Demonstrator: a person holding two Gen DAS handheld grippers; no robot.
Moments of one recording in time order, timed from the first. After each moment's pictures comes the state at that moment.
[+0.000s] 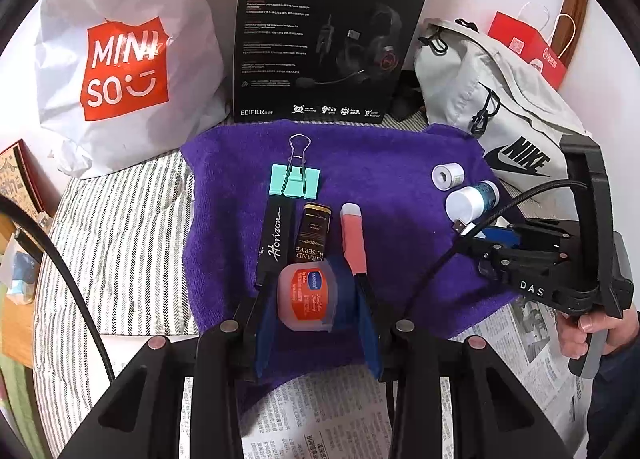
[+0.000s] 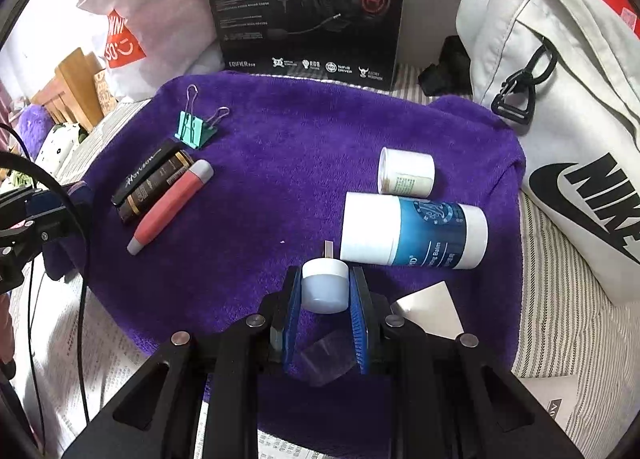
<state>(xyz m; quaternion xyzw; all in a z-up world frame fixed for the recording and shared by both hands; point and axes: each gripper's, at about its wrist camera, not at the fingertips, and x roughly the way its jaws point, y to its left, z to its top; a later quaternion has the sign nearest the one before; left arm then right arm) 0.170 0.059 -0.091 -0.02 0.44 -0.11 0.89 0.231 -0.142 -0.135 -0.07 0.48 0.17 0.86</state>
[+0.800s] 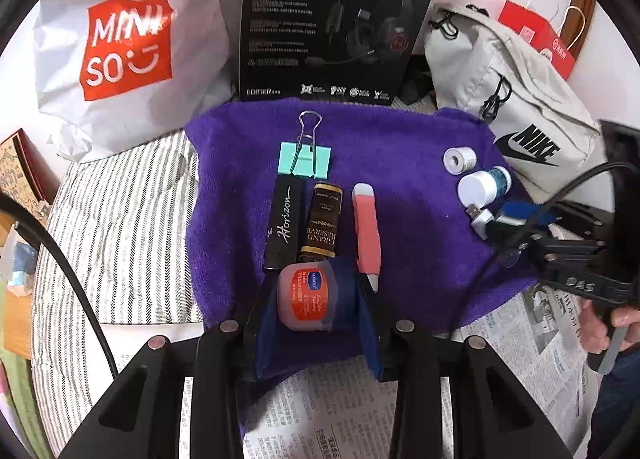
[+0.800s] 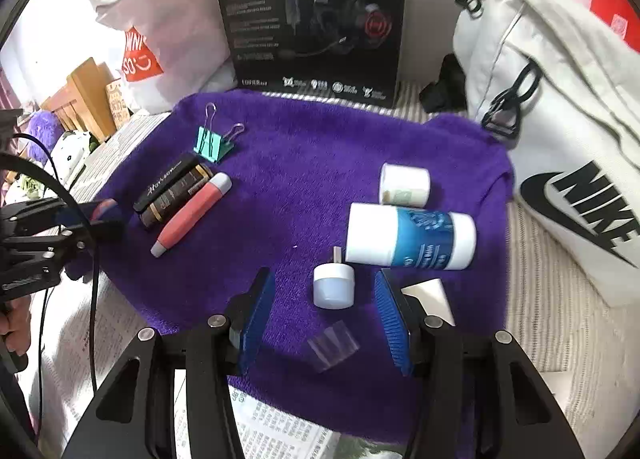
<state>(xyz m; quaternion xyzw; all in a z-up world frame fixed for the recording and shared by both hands) 0.177 0.064 -0.105 -0.01 0.47 -0.11 0.88 0.215 -0.147 -0.113 -0.07 0.45 0.18 0.87</state>
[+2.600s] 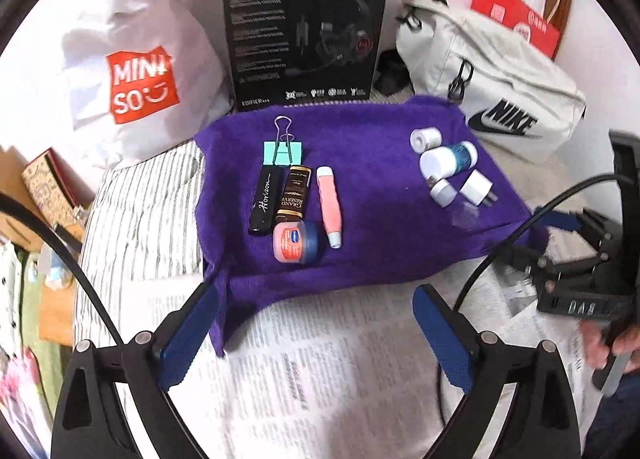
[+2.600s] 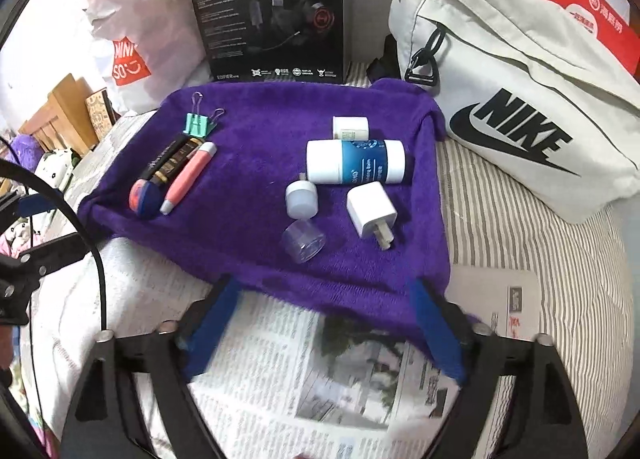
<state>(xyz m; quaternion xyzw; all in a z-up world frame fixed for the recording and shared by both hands) 0.108 0.024 -0.057 0.03 0.47 -0.07 0.88 0.151 -0.179 -0.100 -0.03 0.48 0.12 0.87</state>
